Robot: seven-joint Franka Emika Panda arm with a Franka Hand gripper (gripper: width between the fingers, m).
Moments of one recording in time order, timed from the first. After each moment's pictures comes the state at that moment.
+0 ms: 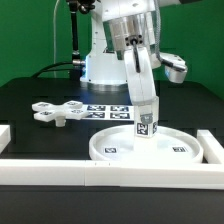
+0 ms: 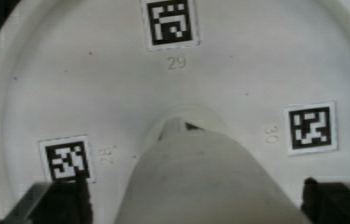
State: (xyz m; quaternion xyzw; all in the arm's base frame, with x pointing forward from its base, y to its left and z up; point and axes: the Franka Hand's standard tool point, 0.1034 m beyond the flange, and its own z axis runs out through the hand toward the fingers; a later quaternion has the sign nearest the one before) arm 0.562 0.032 0.065 -0.67 0.74 0.06 0.09
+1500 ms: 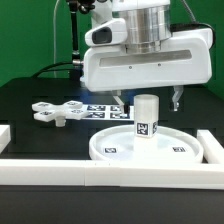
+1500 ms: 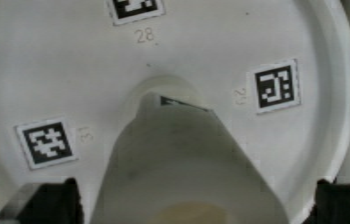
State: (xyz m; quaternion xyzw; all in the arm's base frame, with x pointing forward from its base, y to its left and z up) arm 0.568 0.035 0.076 -1.00 0.07 0.01 0.07
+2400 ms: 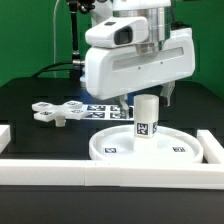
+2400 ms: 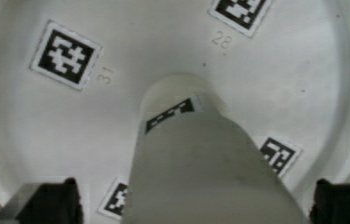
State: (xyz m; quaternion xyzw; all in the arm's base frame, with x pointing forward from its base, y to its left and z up) arm 0.565 0.032 0.074 -0.95 -0.31 0.00 0.05
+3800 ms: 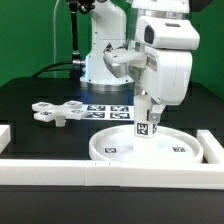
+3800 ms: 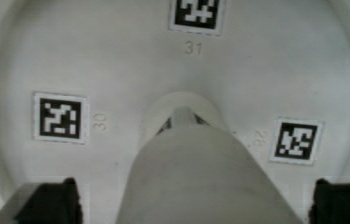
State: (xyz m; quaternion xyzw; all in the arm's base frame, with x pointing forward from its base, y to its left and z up) arm 0.564 0.031 0.072 -0.64 -0.77 0.03 -0.01
